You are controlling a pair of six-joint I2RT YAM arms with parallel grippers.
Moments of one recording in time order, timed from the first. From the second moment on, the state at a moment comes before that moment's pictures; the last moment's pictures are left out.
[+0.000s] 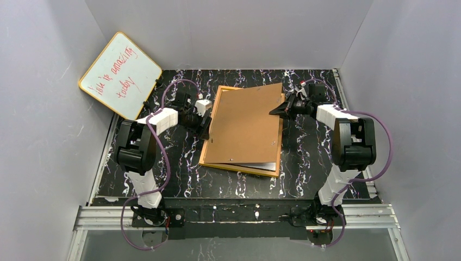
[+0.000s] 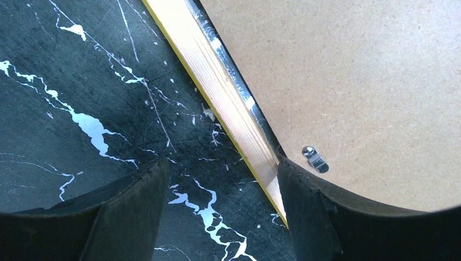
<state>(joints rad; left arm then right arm) -0.24 1.84 1.17 -0.45 0.47 0.31 0.05 1.82 1.15 -0.12 -0.89 0.74</state>
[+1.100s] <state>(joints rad) -0.25 1.84 1.18 -0.54 0.52 0.35 0.03 1.86 1.13 -0.02 -0.90 0.75</state>
